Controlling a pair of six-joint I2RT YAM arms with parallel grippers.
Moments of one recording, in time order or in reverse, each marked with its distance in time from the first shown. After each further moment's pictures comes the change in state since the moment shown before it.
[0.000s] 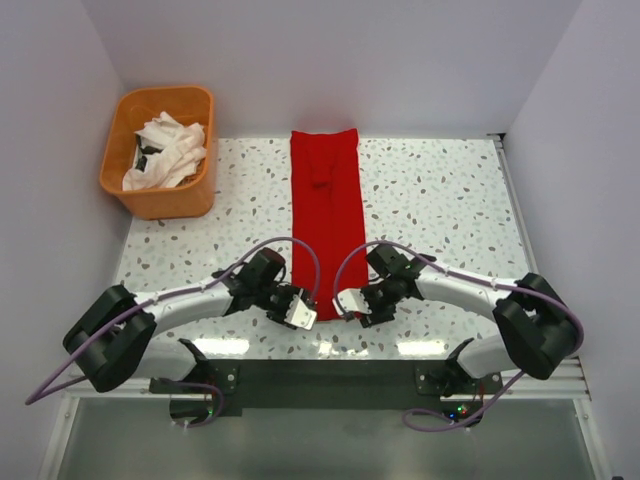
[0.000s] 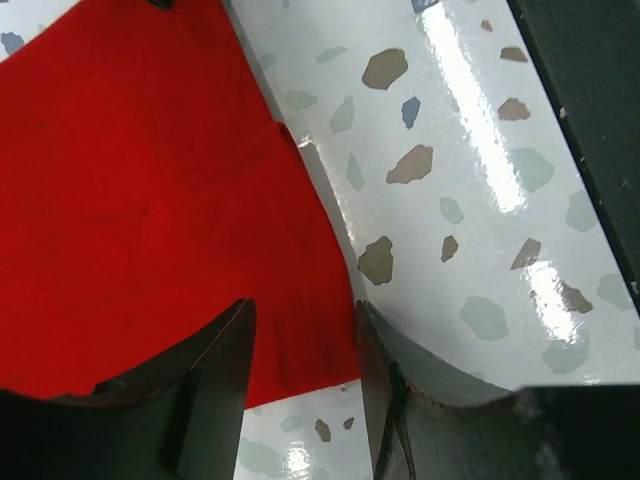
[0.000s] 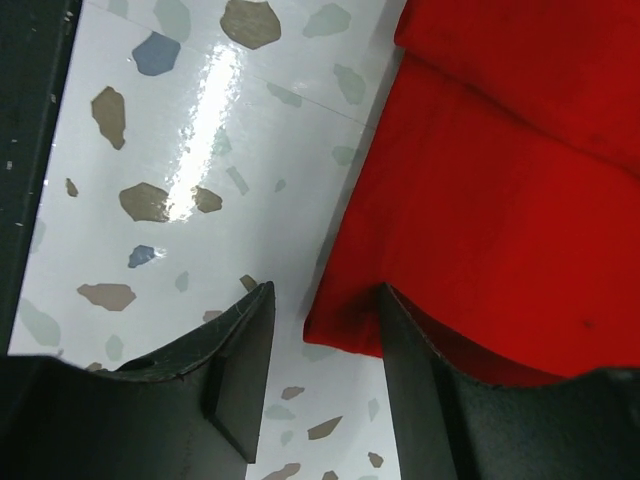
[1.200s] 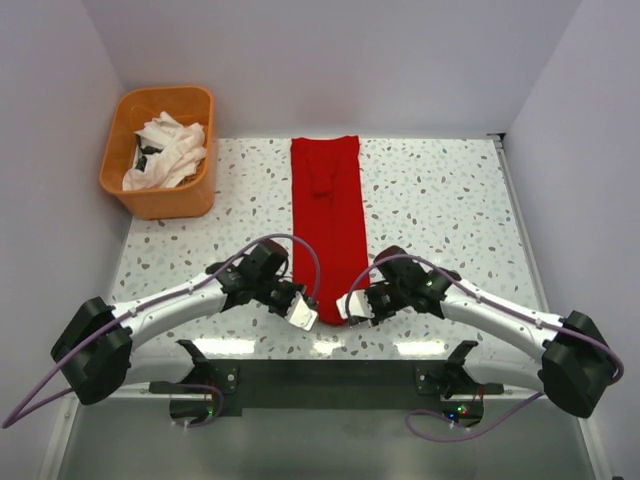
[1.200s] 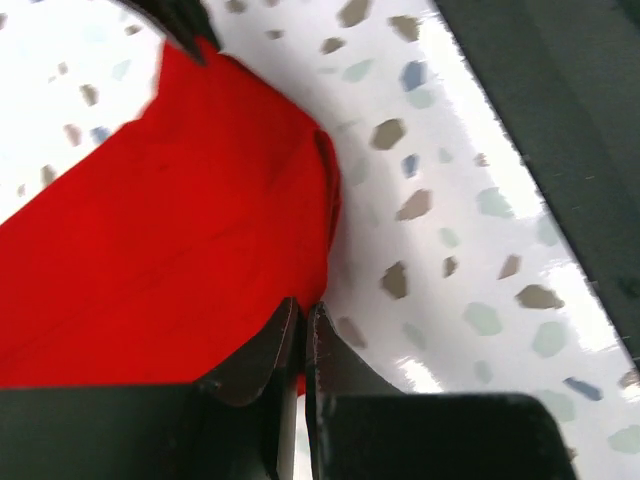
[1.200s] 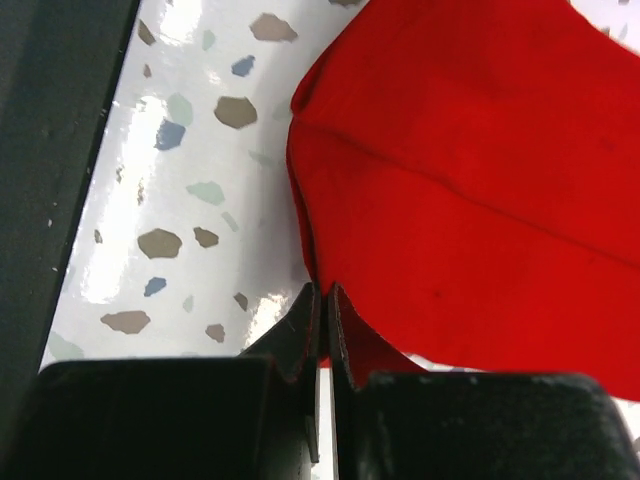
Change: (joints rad) left arm -0.058 -0.079 0.124 -0.201 0.023 0.066; right arm 0.094 -0.274 -0.068 0.077 0.034 0.123
